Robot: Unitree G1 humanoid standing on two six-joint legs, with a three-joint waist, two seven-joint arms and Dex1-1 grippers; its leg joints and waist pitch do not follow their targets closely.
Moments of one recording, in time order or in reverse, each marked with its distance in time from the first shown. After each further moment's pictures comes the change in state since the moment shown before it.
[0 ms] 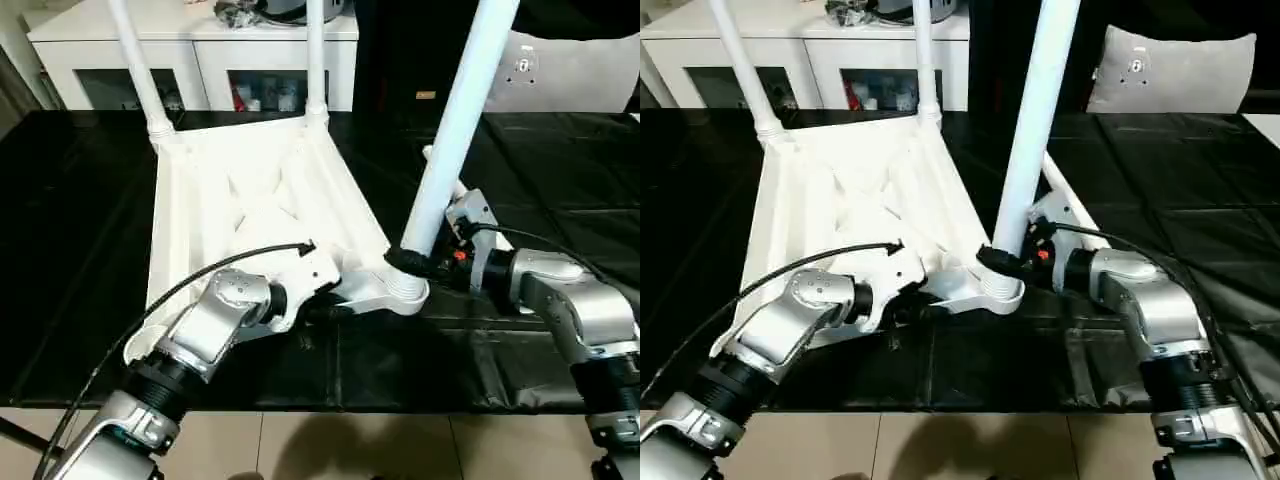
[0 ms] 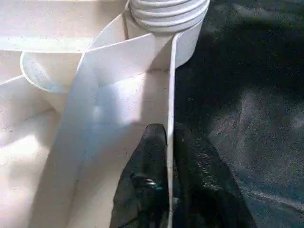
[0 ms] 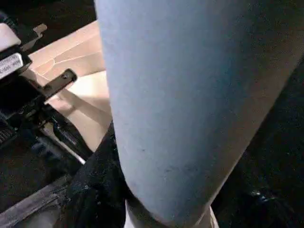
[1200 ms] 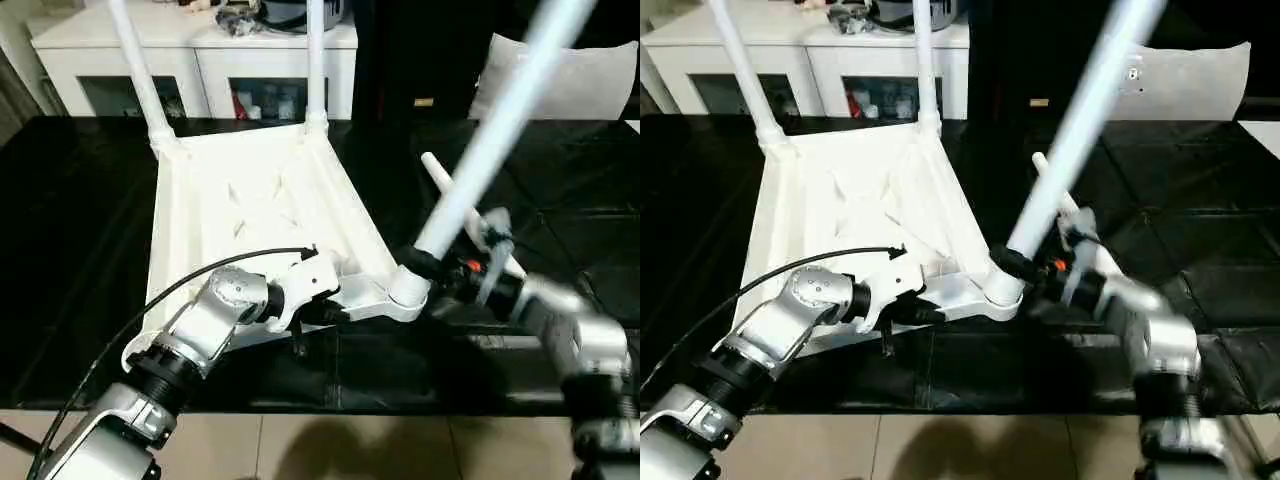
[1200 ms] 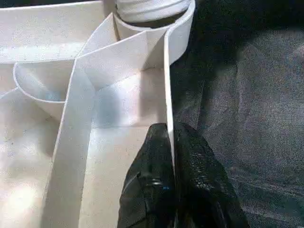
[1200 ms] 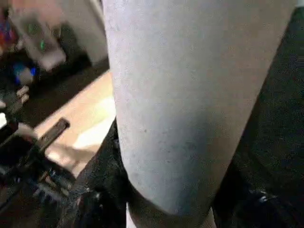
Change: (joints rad) left arm -0.027 0.009 -0.024 0.097 0.030 -0.108 -0.058; right arm 0.120 0.160 -0.212 0.195 0.135 -0.170 -0.014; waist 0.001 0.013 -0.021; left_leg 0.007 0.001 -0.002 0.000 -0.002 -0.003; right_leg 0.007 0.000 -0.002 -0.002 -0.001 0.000
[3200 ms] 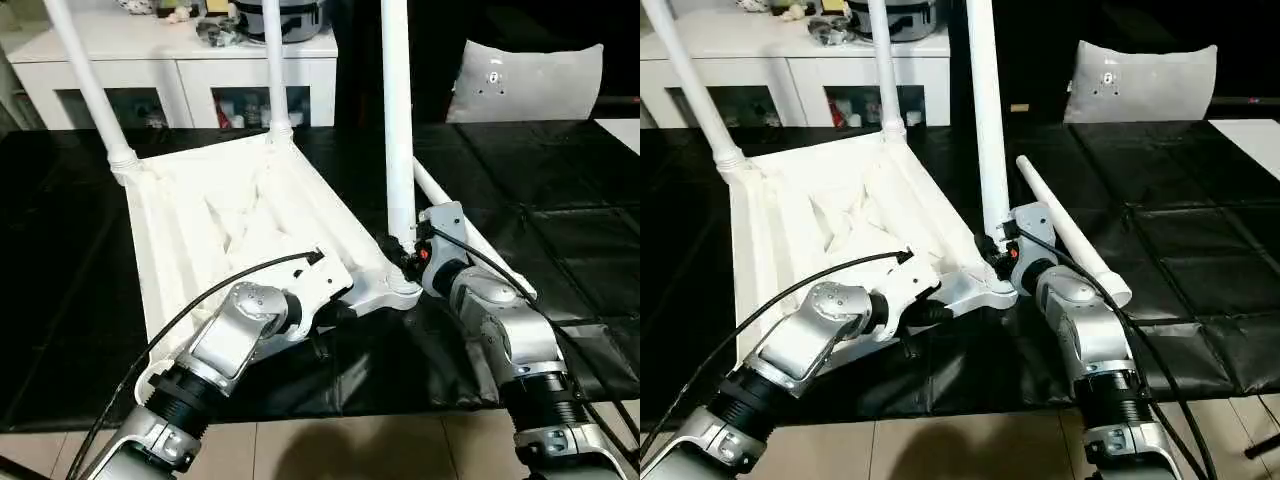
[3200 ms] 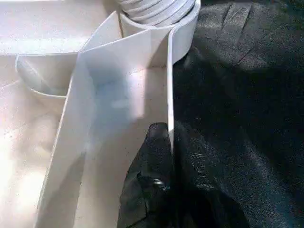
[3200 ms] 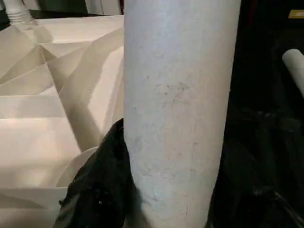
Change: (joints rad) left arm 0.080 -0.111 0.041 -0.158 0.062 0.249 0.210; right arm -0.057 0.149 0.154 -0.136 -0.285 0.047 -0.535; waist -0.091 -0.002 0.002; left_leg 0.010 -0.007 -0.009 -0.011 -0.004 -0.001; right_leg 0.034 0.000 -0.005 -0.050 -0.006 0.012
